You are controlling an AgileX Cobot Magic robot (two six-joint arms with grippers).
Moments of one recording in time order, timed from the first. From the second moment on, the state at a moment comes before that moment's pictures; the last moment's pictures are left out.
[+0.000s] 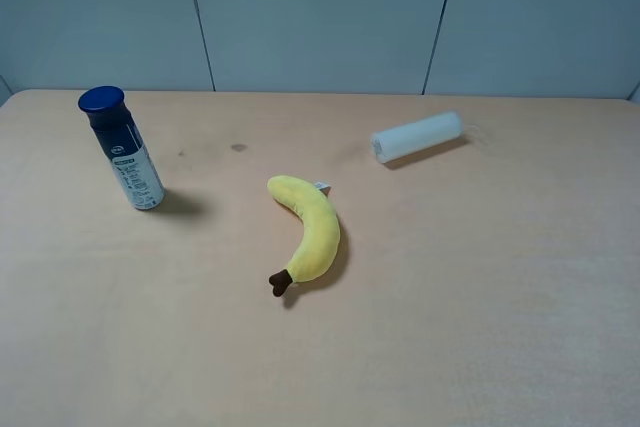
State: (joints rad) left arm 0.11 0.00 -0.50 0.02 1.06 0.02; right arm -0.06 -0.01 -0.50 0.06 1.02 -0.07
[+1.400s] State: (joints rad) left arm 0.11 0.00 -0.50 0.02 1.06 0.02; right arm -0.06 -0.01 -0.50 0.06 1.02 -0.07
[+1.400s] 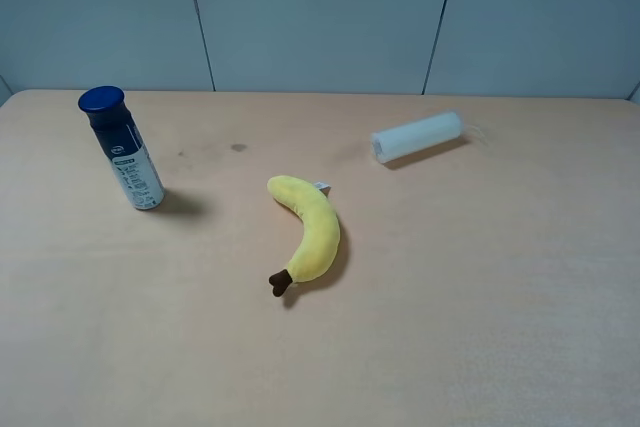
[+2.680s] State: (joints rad) left arm 0.02 1.22 -1.33 -0.01 1.18 0.06; right arm -0.06 -0.01 -0.50 0.06 1.02 -0.07
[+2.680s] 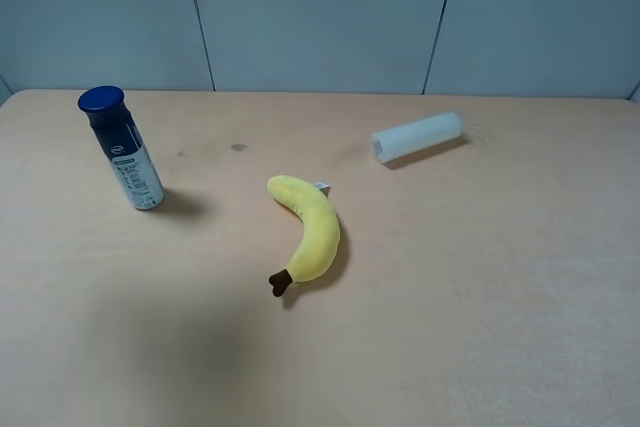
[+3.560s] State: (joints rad) left arm -0.12 1.74 -1.48 -0.01 1.17 0.06; right arm -0.06 -0.01 -0.50 0.06 1.02 -0.07
